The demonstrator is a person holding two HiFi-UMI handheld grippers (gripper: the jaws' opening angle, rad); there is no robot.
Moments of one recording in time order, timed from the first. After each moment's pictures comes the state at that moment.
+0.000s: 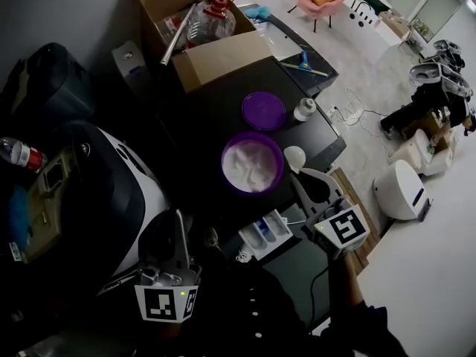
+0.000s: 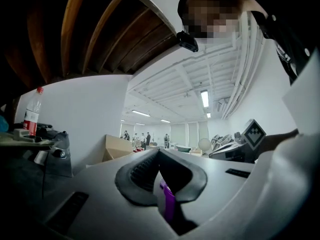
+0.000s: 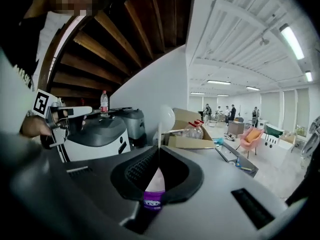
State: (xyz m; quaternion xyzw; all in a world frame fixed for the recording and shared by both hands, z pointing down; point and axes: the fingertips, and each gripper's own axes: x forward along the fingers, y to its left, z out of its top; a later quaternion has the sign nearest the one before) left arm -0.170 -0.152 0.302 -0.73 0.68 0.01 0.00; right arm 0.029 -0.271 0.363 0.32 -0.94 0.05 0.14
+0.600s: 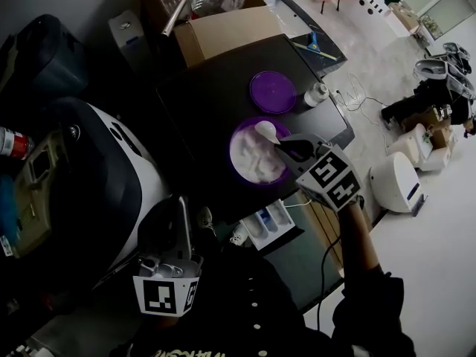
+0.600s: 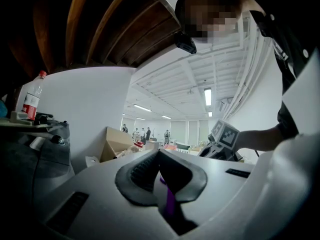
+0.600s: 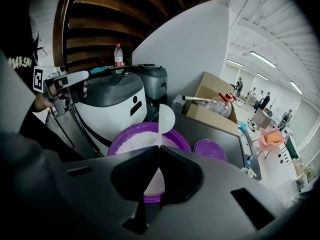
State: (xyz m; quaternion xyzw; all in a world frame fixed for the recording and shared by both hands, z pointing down) left arm -0.183 -0.166 0.332 -0.74 0.68 0.01 -0.04; right arm -0.031 -0.310 0.436 0.15 -0.90 0.03 0.41
